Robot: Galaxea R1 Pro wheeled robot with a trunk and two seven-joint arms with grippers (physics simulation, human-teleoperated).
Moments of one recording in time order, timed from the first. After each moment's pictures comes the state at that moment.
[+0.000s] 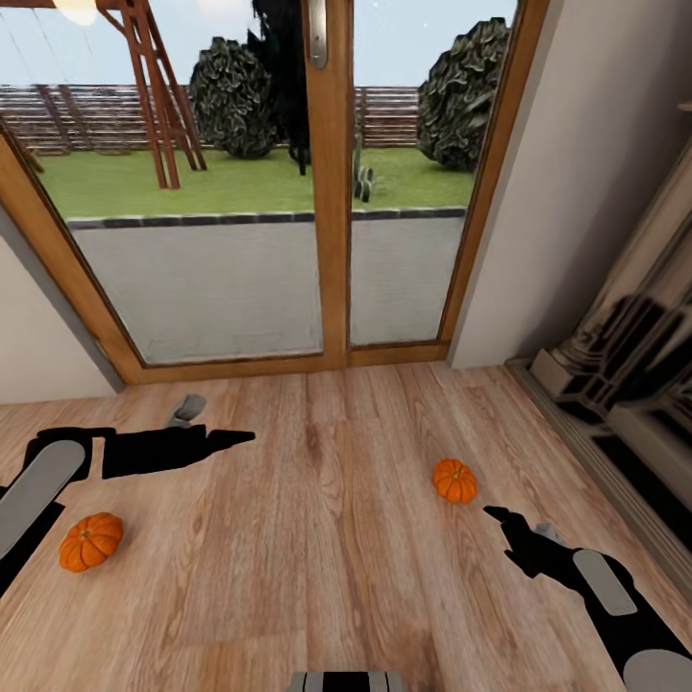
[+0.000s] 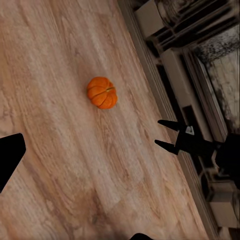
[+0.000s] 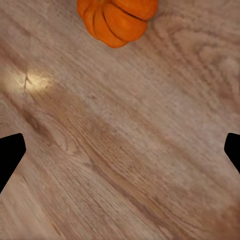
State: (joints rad) left arm -0.61 0.55 -0.22 -1.58 1.33 1.05 -0.10; right arm -0.52 -0.23 -0.21 -0.70 -1.10 0.60 0.00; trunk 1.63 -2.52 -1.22
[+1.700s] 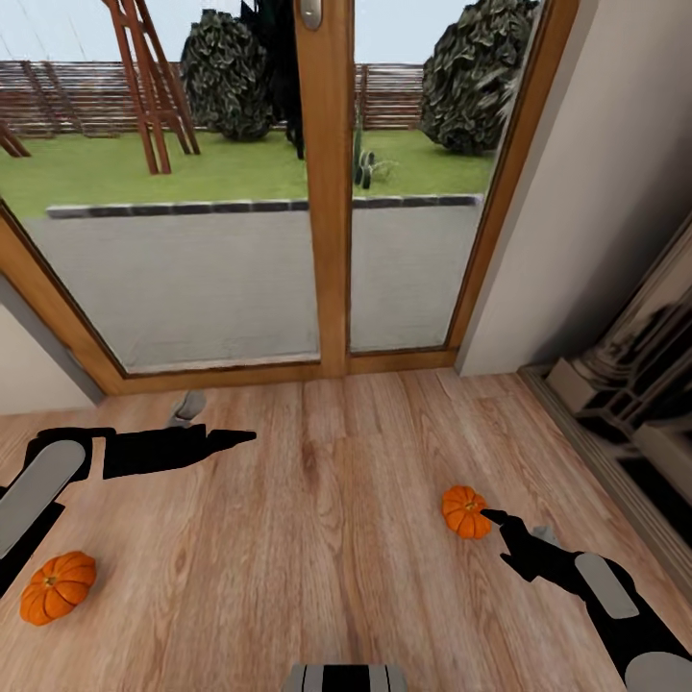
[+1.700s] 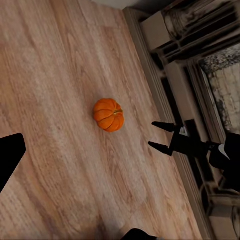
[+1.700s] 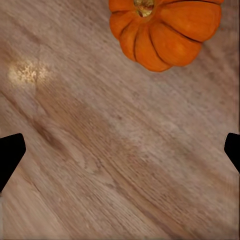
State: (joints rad) left arm -0.61 0.55 -0.22 -1.58 1.33 1.05 -0.12; right arm -0.51 -0.23 -0.21 -0.69 -1.10 0.64 0.04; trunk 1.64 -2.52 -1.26
